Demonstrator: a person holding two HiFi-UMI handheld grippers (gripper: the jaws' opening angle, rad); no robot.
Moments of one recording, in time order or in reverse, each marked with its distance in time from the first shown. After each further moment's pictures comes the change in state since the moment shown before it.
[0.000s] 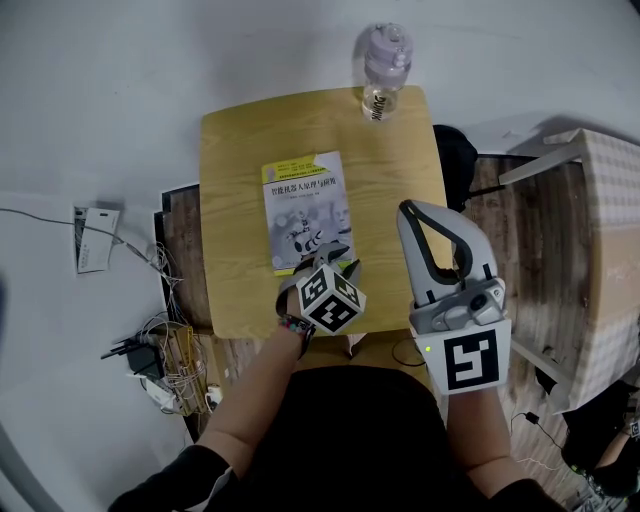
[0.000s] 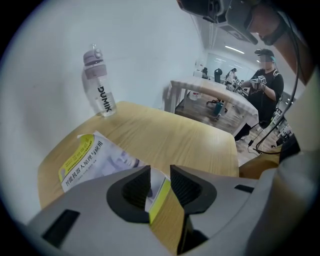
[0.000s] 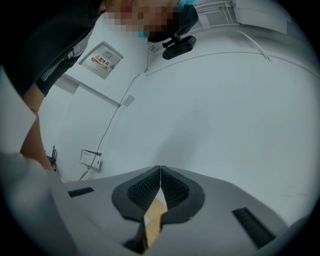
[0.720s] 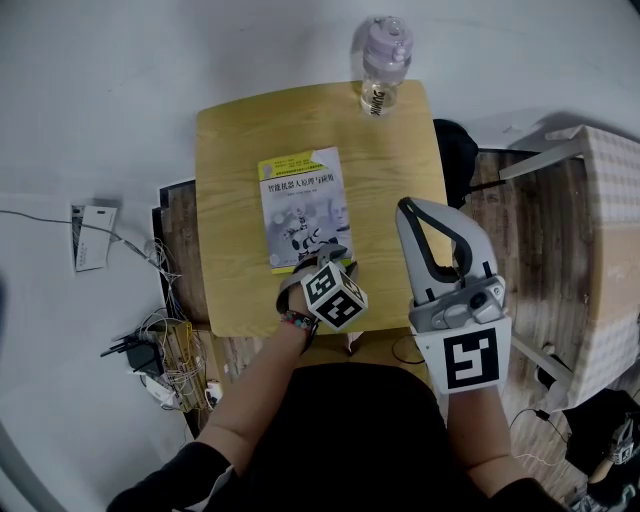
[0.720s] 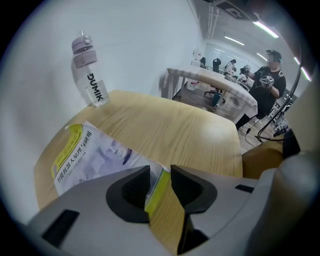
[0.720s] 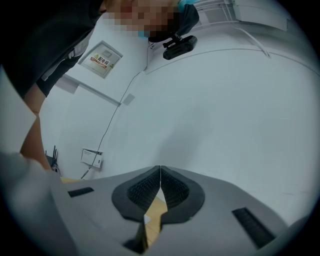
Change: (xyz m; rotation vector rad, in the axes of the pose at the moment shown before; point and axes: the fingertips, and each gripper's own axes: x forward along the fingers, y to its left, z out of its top) left arm 0.024 -0.008 -0.023 0.036 0.117 -0.020; right arm 0.004 -0.002 -0.010 0.010 0.012 0.008
